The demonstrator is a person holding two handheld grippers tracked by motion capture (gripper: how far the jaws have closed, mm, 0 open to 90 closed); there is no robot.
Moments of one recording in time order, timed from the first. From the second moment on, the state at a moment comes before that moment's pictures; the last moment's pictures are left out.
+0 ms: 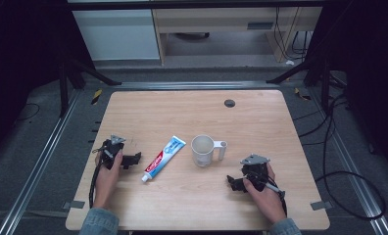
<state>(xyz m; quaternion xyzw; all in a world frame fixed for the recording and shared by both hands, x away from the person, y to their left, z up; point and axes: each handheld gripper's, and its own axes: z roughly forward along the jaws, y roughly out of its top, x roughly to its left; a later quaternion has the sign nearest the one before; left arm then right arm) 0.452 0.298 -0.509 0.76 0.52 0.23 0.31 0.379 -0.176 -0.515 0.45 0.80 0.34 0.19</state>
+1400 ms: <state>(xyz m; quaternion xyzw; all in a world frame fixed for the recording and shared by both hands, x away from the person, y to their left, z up) 0.420 0.239 -0.443 0.83 0.45 0.16 0.30 0.379 -0.177 -0.515 0.44 0.81 0.35 0.19</state>
